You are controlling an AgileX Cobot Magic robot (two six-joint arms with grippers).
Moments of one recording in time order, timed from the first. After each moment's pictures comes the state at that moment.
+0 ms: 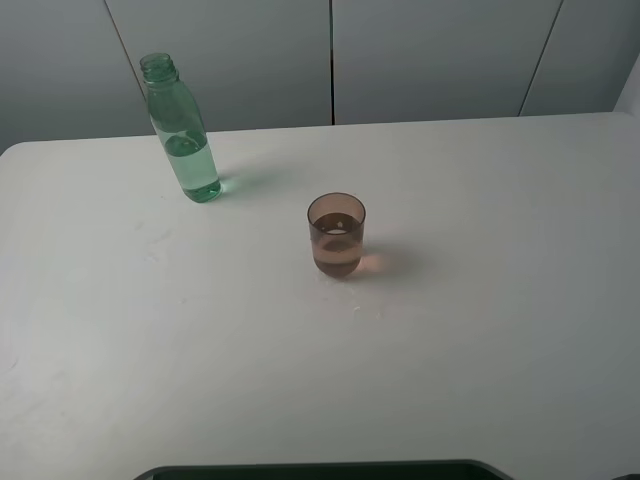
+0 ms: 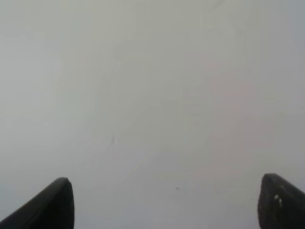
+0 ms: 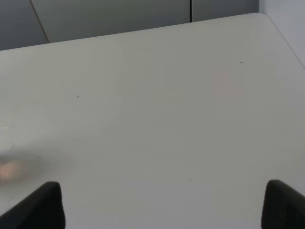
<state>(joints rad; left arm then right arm) -0.10 0.65 -0.74 -0.01 1.22 -0.05 -0.03 0.00 -0.51 -0.01 1.11 0.11</state>
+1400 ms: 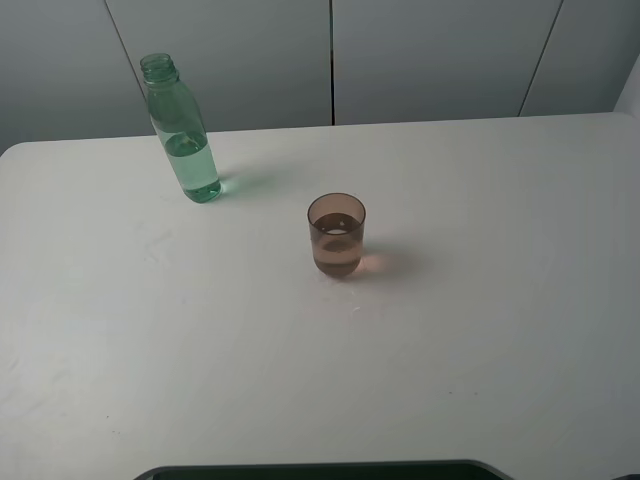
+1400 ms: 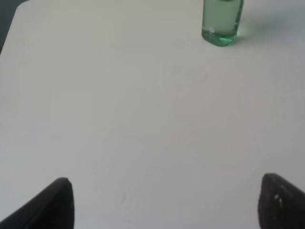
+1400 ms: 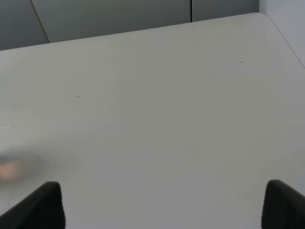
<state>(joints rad) -0.10 0.00 -0.56 -0.02 1.20 0.06 -0.03 0.00 -0.51 -0.01 1.11 0.11</state>
